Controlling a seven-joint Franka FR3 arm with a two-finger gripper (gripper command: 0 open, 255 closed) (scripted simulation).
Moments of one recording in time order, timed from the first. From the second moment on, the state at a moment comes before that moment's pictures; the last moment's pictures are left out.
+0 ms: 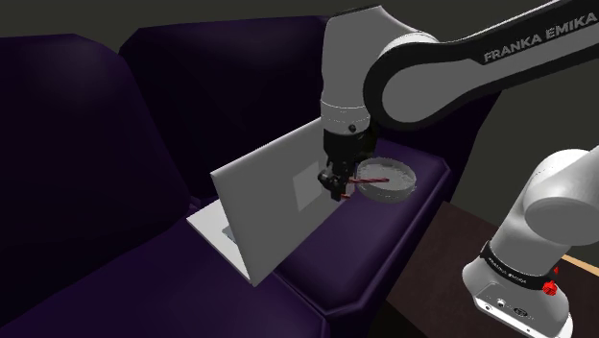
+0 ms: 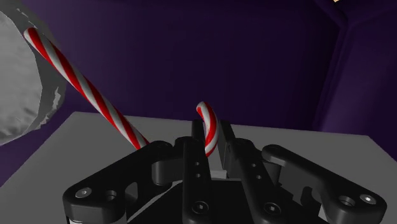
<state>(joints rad) 0.07 -0.45 0.61 -2.39 0.25 2.01 0.33</state>
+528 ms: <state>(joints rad) 0.02 -0.54 0.45 -2.50 0.22 2.00 0.13</state>
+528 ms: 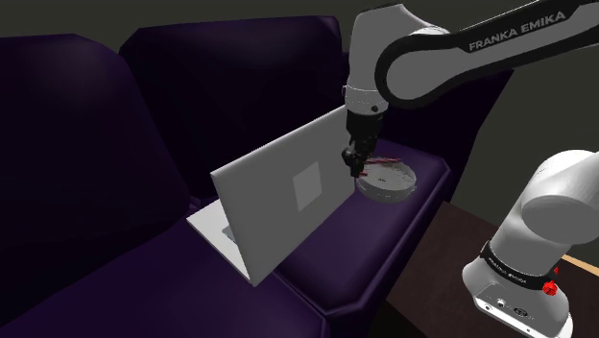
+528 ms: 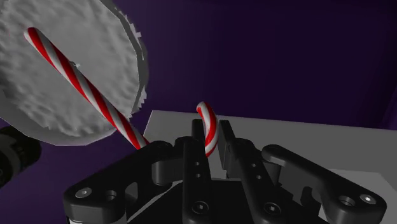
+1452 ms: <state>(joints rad) -0.06 -0.54 0.30 -2.61 0.15 2.10 -0.07</state>
